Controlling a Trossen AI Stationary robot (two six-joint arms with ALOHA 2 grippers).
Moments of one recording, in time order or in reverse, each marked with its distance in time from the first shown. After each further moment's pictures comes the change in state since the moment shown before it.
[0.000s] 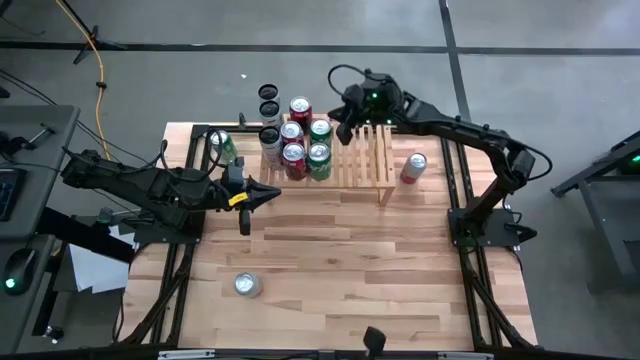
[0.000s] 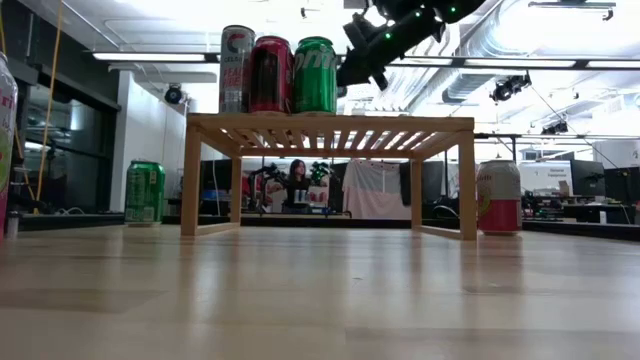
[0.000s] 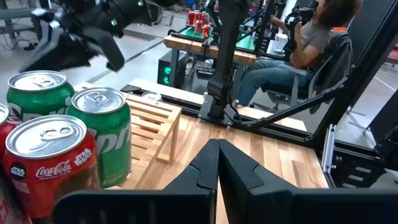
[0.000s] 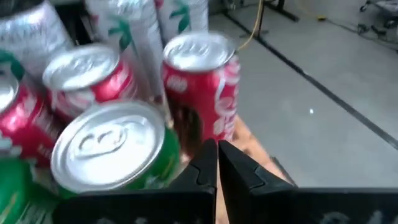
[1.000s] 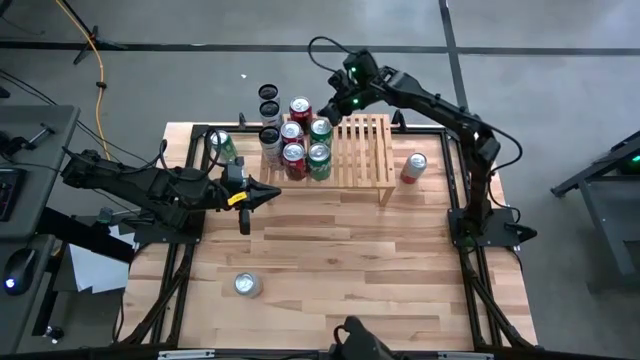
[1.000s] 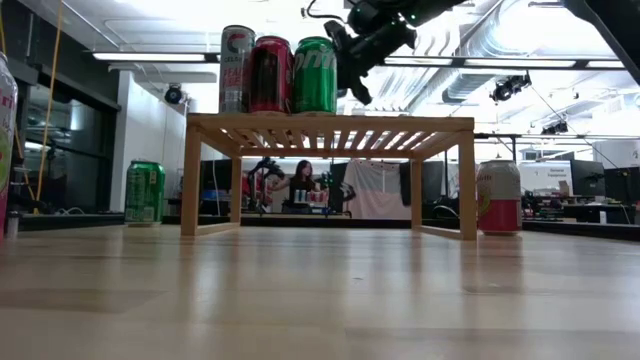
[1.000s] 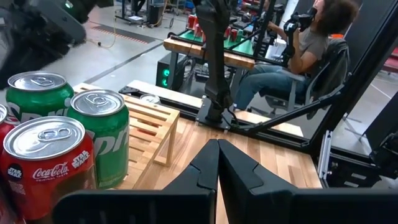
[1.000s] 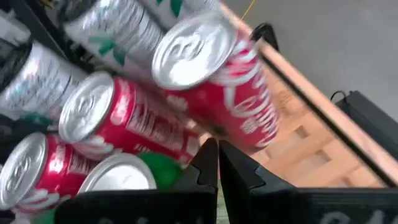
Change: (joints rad) left arm 0.000 0.000 0.000 0.015 -0.001 -0.019; right arm -0.074 0.295 0.484 -0.433 -0.311 0.248
